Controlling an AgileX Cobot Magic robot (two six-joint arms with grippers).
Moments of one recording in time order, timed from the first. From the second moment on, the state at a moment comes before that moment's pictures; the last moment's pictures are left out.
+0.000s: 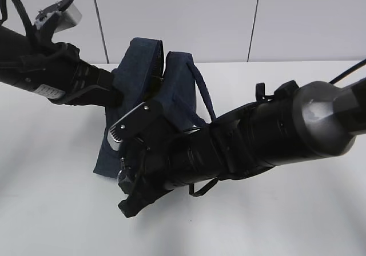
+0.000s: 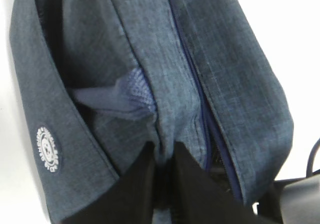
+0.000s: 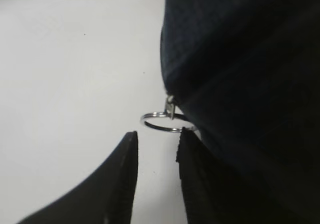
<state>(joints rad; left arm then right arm) -0.30 1.55 -1.02 -0.86 0.64 0.70 0.74 1.93 -1.03 1.80 0.27 -1.95</state>
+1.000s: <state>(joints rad) -0.30 1.59 -1.02 -0.91 0.64 0.70 0.74 1.94 -1.01 1.80 0.26 -1.84</state>
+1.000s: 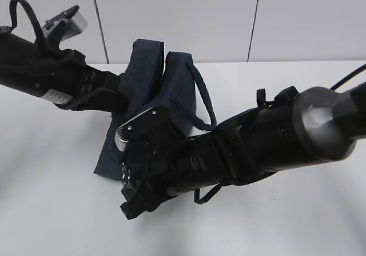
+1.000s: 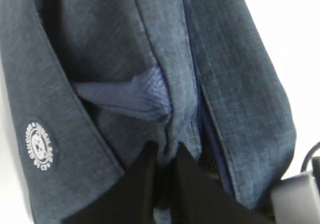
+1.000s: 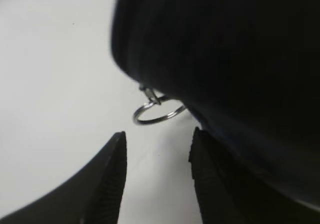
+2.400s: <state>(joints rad) -0.36 1.66 -1.02 -1.08 0.52 0.75 0.74 1.94 -1.01 1.80 0.11 -1.81</state>
